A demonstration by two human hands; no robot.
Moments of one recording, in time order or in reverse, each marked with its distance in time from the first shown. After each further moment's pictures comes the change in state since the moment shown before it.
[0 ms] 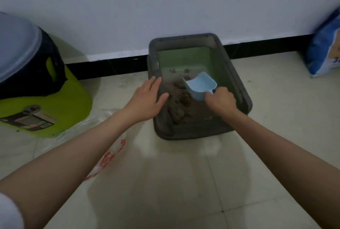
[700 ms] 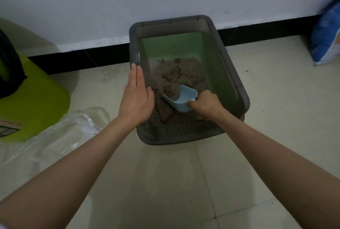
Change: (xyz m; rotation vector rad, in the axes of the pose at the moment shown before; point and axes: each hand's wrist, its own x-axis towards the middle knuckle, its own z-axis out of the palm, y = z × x) left_hand 0.032 0.018 0.043 -0.173 0.201 -0.171; right_hand 0.057 0.030 0.034 -0.079 -0.287 0.012
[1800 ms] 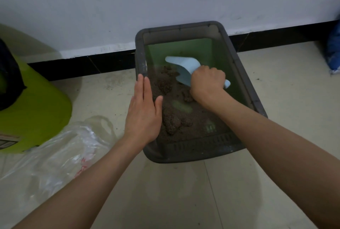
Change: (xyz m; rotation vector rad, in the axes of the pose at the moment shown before) left_hand -0.001 -0.001 0.004 -0.026 0.016 -0.005; right_hand 0.032 -0.075 -0.020 -0.854 0.354 -0.244
